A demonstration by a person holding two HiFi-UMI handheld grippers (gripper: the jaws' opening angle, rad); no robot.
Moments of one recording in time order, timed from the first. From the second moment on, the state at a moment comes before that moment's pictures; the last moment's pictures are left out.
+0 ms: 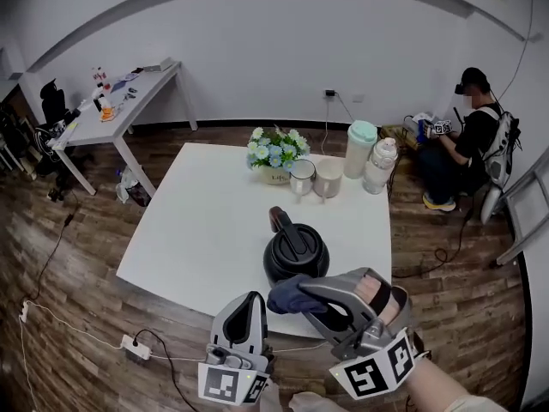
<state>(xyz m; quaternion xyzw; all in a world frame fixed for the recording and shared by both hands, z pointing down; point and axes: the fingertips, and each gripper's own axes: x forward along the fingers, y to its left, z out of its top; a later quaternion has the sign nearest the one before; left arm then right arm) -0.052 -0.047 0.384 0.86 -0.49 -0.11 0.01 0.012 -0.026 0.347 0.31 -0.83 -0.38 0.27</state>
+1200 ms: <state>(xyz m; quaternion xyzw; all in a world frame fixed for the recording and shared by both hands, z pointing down) -0.050 -0.135 0.369 0.87 -0.47 -0.12 0.01 0.124 -0.172 0.297 0.52 -0.79 -0.24 0.21</state>
